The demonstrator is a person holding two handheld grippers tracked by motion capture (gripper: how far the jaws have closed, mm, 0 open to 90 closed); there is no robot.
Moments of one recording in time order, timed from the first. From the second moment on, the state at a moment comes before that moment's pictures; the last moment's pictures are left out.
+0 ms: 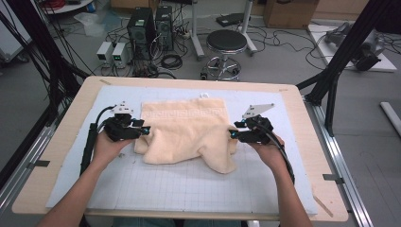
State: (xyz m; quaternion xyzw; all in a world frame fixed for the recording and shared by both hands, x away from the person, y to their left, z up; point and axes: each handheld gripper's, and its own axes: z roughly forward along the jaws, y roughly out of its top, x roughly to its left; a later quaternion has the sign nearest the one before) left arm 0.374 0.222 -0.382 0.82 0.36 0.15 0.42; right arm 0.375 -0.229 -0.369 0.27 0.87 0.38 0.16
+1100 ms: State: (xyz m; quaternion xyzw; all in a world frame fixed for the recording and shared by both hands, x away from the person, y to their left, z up) left arm 0.318 0.220 -0.390 0.84 0.29 0.14 0.43; right arm 0.323 -0.221 -0.400 0.19 0.89 0.39 0.15
